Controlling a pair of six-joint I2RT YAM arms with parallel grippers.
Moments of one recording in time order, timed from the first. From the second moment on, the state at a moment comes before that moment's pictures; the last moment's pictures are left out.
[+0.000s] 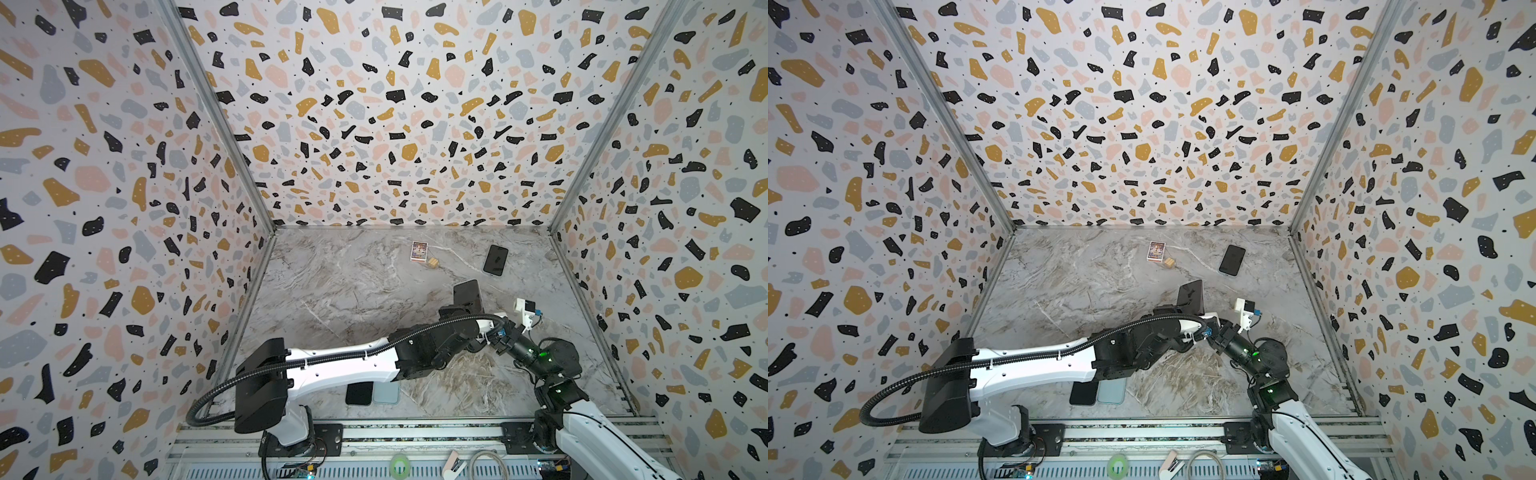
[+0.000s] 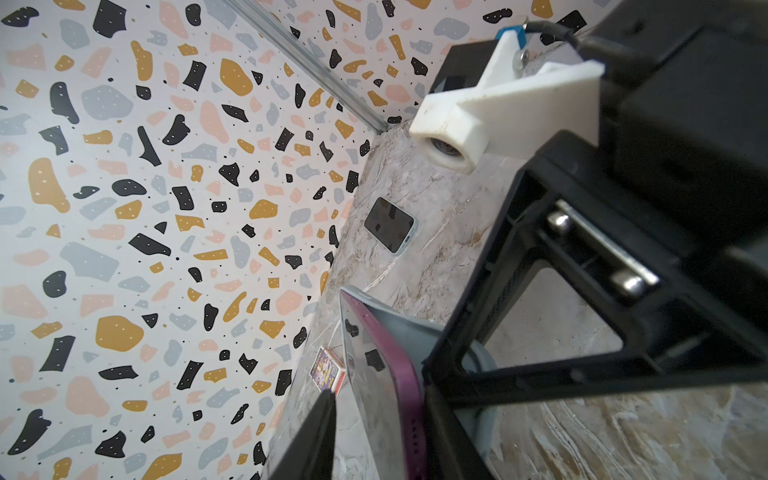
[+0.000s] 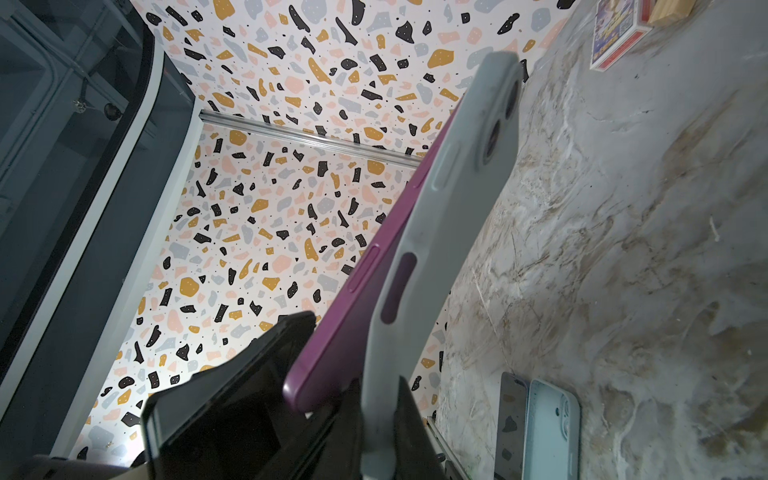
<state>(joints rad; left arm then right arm) -1.26 1.57 1.20 -0.03 -0.52 0.65 0.35 0.61 0.08 0.70 -0.55 1.44</state>
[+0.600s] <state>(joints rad) -1.25 1.58 1.20 0.00 -0.52 0.65 0.35 0.57 0.08 0.68 -0.56 1.45</state>
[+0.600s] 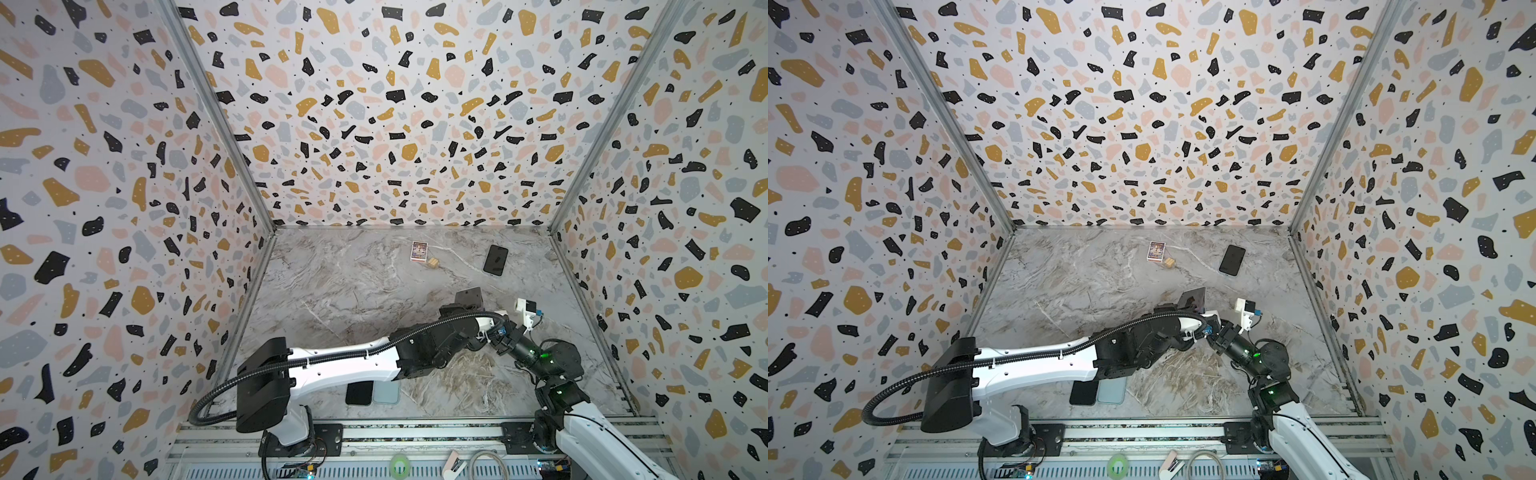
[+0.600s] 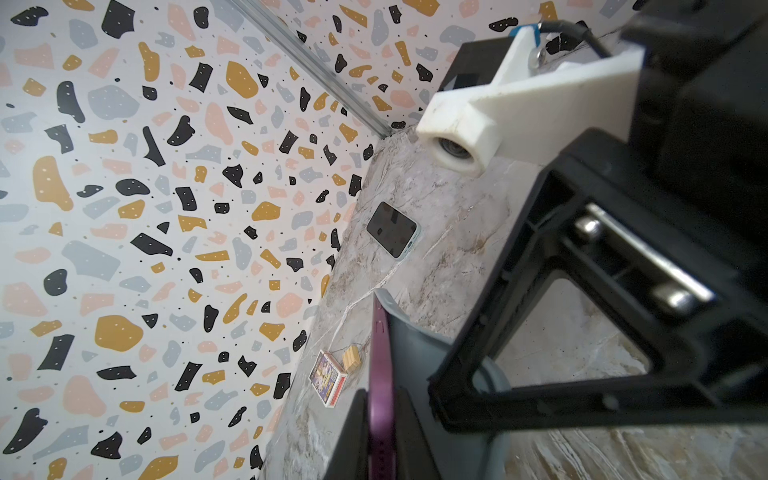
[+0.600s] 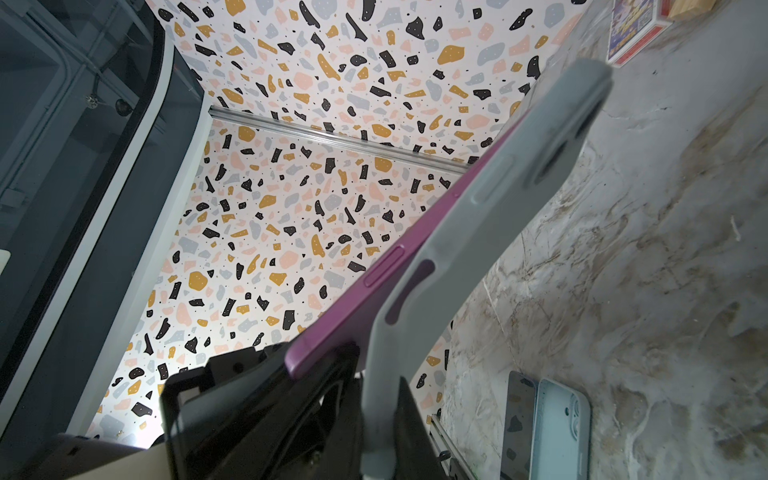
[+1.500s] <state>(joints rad) -1.25 1.38 1.07 -0.02 -0.51 0.60 0.35 0.48 0.14 0.28 -0.51 1.37</state>
